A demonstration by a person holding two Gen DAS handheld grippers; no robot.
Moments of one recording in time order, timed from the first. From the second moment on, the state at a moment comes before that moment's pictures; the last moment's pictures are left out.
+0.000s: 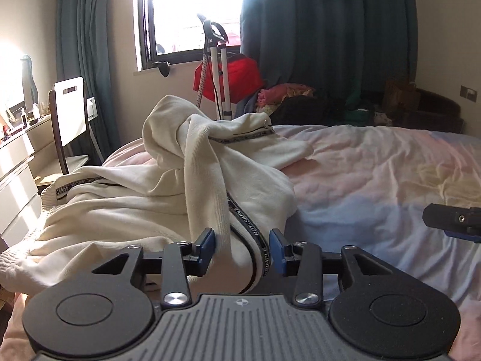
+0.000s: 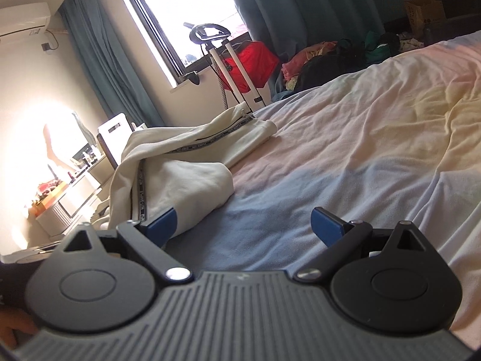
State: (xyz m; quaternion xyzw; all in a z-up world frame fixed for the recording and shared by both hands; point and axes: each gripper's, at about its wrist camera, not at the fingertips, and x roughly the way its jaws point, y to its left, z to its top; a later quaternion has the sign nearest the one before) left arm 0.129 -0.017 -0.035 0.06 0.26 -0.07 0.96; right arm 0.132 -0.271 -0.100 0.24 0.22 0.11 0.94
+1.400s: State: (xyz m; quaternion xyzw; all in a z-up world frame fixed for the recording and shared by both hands) left arm 0.190 0.075 -0.089 -0.18 0.20 -0.01 0.96; right arm 0.574 -0.112 -0.118 0.29 0.35 0.10 0.89
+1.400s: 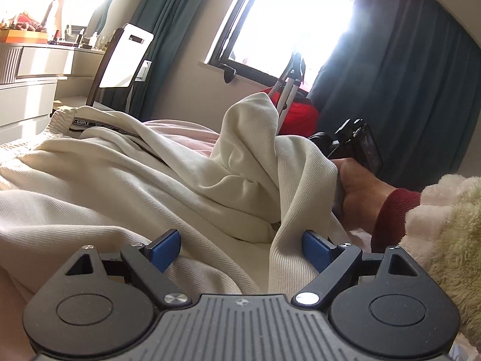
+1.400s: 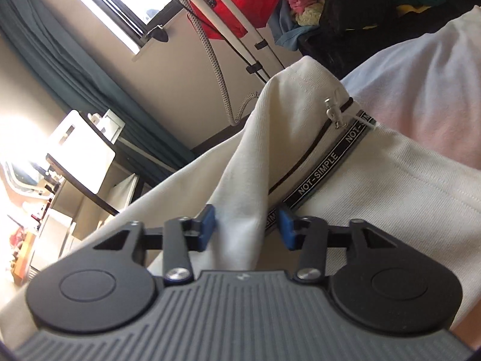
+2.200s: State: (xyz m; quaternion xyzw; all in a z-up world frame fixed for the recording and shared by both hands) left arm 0.104 0.034 -0.019 -0.07 0.14 -0.03 0.99; right arm 0.163 -0.361 -0.048 0.38 0.24 0.06 0.89
